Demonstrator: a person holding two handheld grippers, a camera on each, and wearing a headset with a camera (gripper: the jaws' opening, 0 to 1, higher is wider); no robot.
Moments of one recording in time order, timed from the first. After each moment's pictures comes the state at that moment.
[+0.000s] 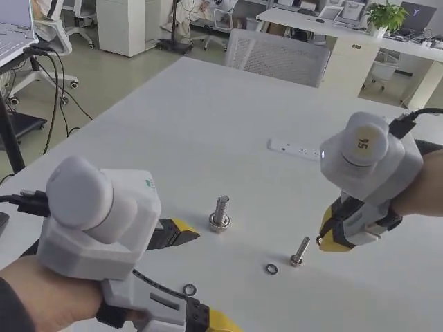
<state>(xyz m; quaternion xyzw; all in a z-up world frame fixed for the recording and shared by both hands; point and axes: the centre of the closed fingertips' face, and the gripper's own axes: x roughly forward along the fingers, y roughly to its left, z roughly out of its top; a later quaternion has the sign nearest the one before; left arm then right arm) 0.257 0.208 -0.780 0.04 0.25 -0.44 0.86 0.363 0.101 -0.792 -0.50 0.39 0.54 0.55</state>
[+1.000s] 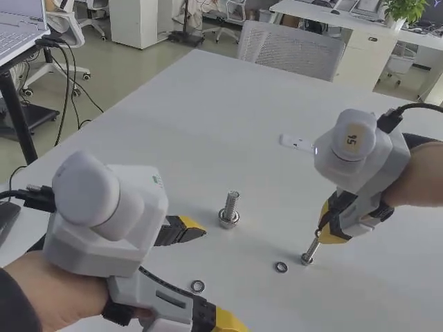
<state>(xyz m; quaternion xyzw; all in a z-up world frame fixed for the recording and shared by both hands) 0.259 0.213 -0.780 0.04 0.25 -0.43 0.86 0.377 0.113 -0.810 -0.52 0.39 0.55 0.53</state>
